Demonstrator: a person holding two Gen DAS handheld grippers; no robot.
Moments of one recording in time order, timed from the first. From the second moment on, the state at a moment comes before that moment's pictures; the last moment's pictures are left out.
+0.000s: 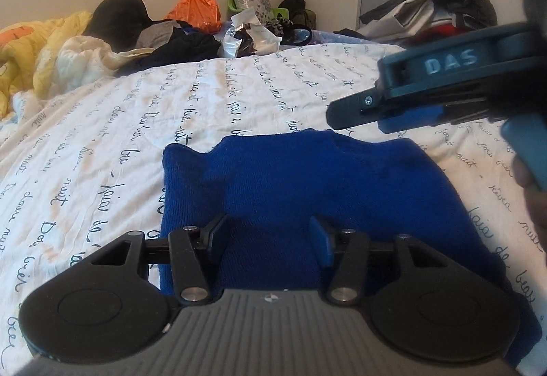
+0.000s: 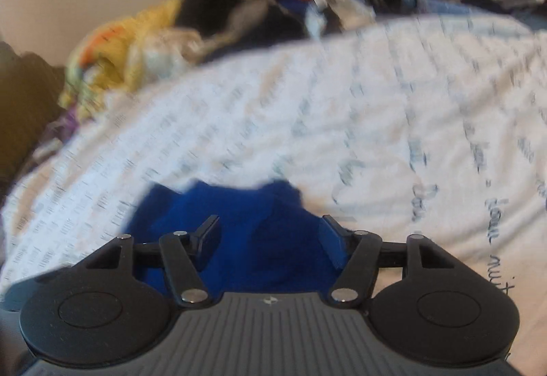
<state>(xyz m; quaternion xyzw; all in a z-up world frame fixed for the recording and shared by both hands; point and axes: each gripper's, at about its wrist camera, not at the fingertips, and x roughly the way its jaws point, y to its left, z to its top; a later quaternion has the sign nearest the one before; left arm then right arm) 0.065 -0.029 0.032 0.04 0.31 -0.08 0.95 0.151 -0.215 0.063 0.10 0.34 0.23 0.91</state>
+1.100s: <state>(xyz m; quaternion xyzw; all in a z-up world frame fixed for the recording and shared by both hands) -0.013 0.070 0.039 -0.14 0.45 -0.11 0.88 0.021 -0.276 0.025 0.22 0.48 0.31 0.79</state>
